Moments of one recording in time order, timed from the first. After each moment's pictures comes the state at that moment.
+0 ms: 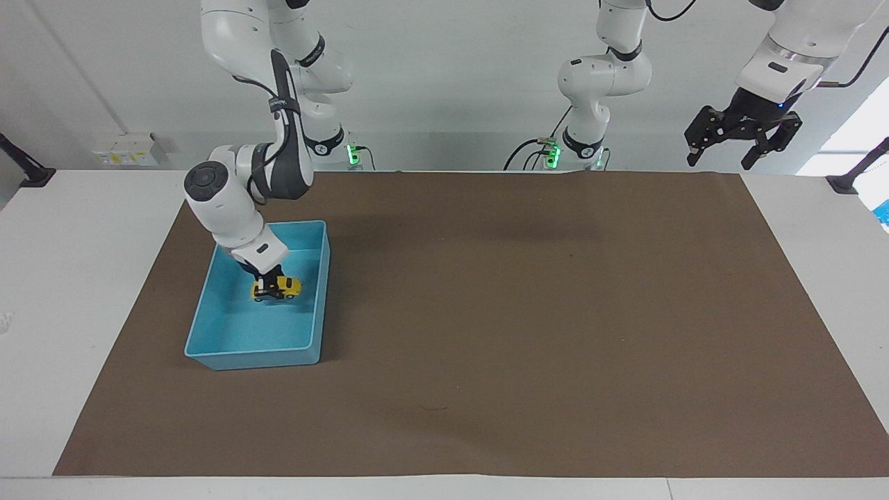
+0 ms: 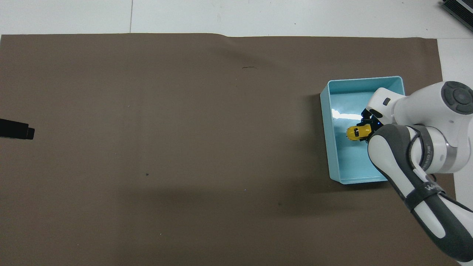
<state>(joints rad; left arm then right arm) 0.07 -0.09 -0.09 -1.56 -0.02 1.50 0.13 -0.06 0.21 0.04 -2.07 0.02 2.26 -1.71</state>
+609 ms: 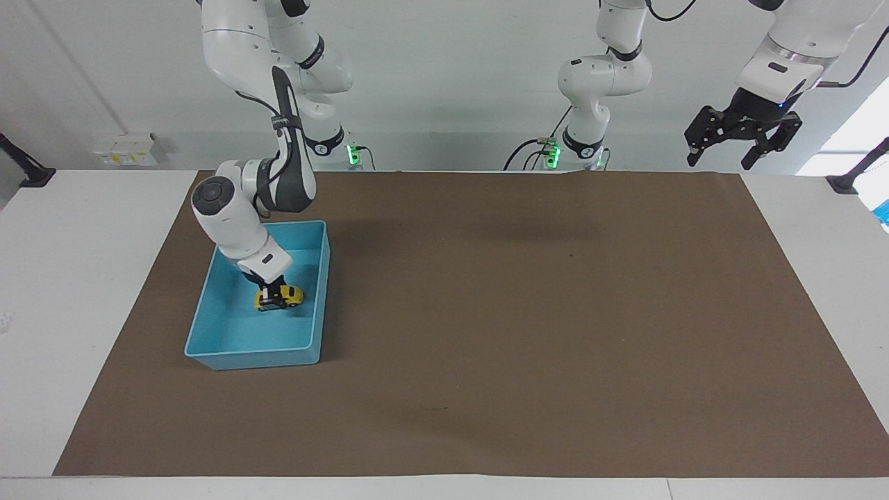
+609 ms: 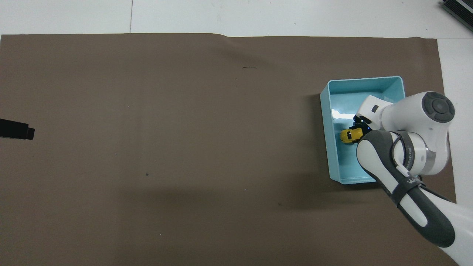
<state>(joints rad) 0.07 -0.09 -0.09 -1.56 -0.02 1.50 0.13 -0.08 0.26 0.04 -2.09 0.02 2.35 -1.77</state>
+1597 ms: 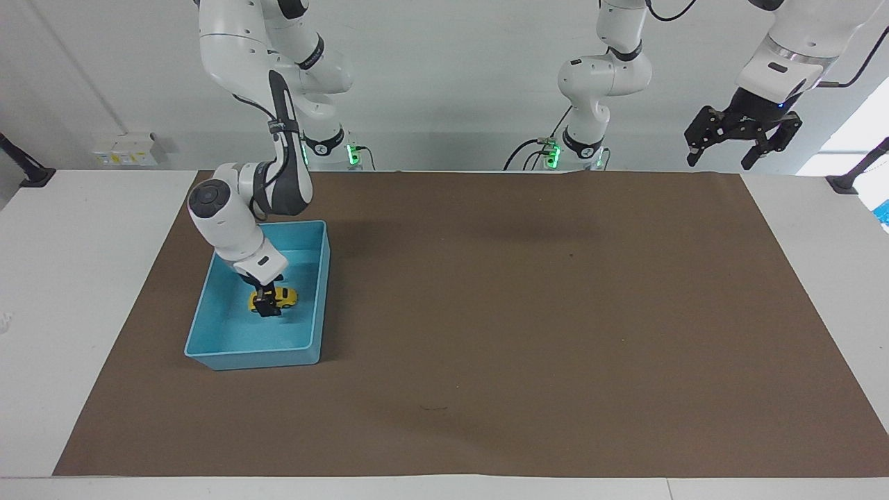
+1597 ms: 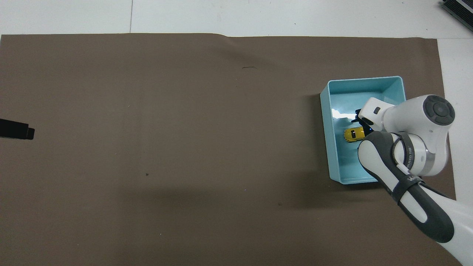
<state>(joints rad) 0.07 -0.09 -0.09 -1.56 -0.02 1.50 0.13 -0.08 0.26 0.05 -2.10 0.02 2.36 -1.76</state>
